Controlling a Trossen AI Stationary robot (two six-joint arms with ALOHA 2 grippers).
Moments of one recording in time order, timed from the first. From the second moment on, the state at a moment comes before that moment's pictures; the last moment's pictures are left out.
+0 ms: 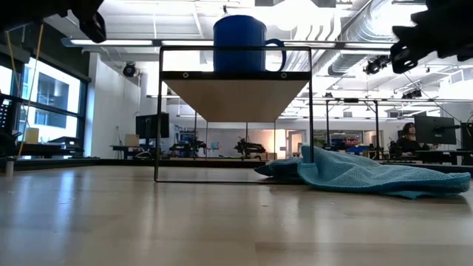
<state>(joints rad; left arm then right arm) 0.03 0.23 0.18 0.39 -0.03 -0.24 -0.17 0.01 0.14 -0.09 -0.45 0.11</state>
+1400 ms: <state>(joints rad) 0.03 0.09 0.18 0.18 -0.07 -0.27 -0.03 0.01 0.01 0.04 0.00 0.08</state>
